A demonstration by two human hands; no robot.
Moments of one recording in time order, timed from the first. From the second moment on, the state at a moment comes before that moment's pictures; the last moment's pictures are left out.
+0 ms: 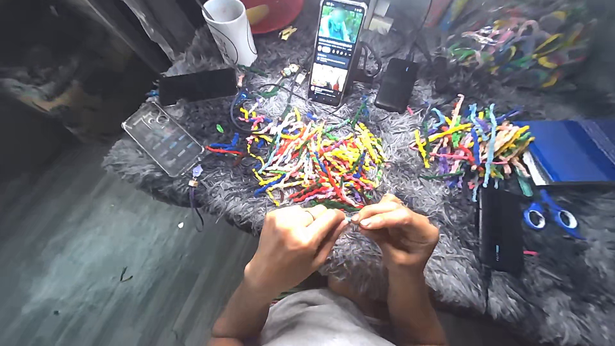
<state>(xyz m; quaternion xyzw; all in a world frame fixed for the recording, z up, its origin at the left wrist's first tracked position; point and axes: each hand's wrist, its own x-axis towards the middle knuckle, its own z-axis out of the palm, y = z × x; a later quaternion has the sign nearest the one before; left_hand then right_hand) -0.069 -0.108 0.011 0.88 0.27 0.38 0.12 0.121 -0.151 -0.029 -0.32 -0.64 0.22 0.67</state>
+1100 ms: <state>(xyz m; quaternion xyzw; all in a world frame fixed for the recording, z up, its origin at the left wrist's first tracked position) -0.050 -0.124 -0.026 0.52 0.06 0.42 0.74 0.124 -0.152 -0.030 -0.23 -0.56 0.39 0.69</state>
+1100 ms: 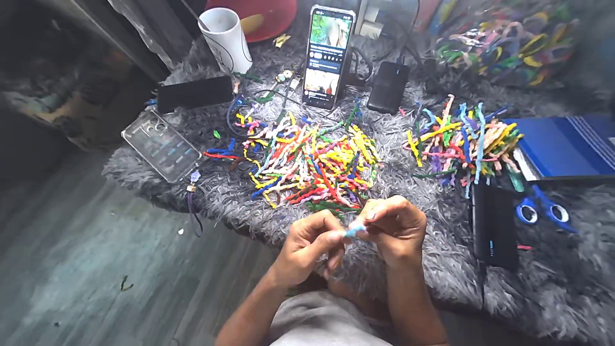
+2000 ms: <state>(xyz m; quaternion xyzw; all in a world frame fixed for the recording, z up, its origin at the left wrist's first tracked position) -0.068 -0.114 -0.018 0.65 0.07 0.37 0.66 0.122 -0.152 -0.031 -0.30 -0.60 0.21 0.71</state>
